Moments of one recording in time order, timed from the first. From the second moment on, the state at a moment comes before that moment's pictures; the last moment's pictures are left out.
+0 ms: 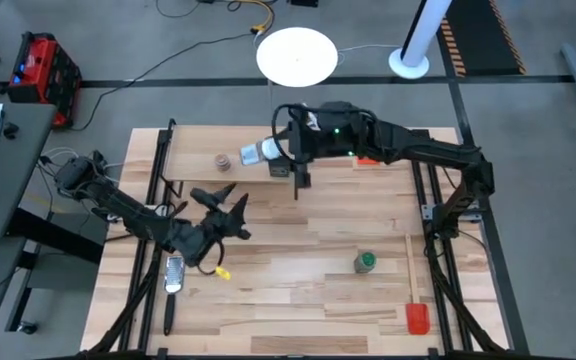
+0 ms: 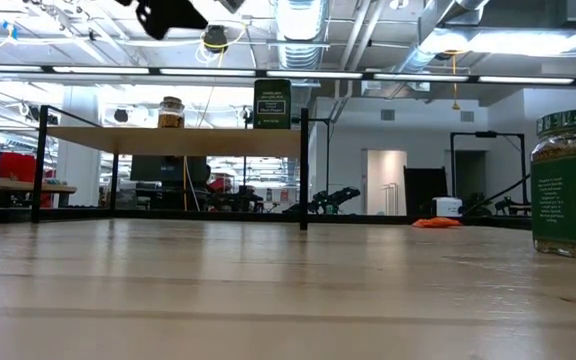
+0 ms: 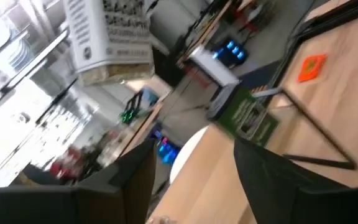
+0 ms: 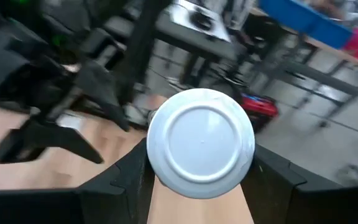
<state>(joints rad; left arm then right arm) -0.51 1.29 0.70 0.61 -1.53 0.81 -0.17 1.69 1.84 -0.43 -0.06 -0.42</state>
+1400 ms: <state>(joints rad) -0.12 0.77 0.71 -0.28 -0.54 0.06 -0.11 2.06 2.21 -0.67 -0.07 -0.56</state>
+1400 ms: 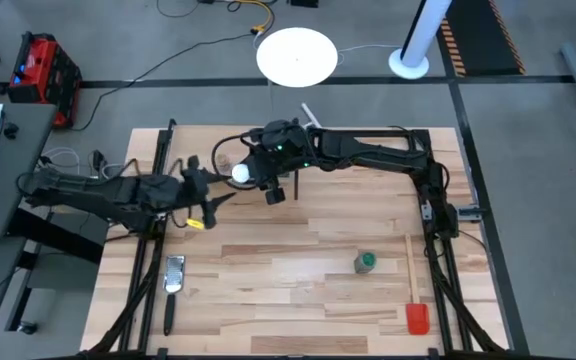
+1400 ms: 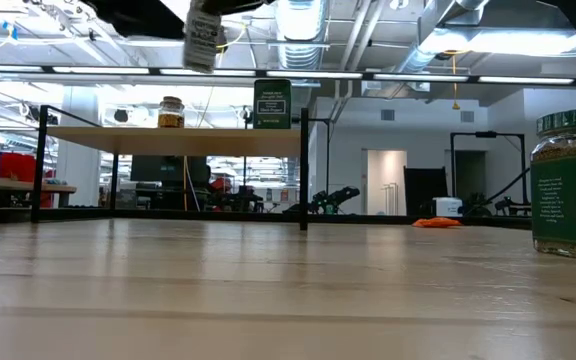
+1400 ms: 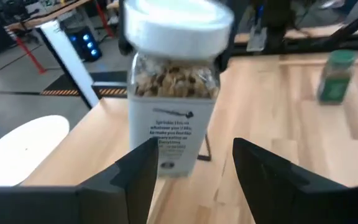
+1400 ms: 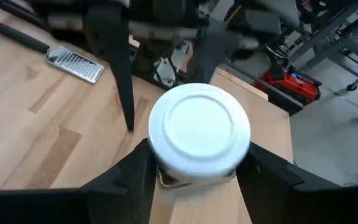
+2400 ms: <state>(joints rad) -0.16 0.87 0.70 -0.08 -0.55 0.06 -0.08 2.08 2.20 -0.68 -0.12 -0.52</state>
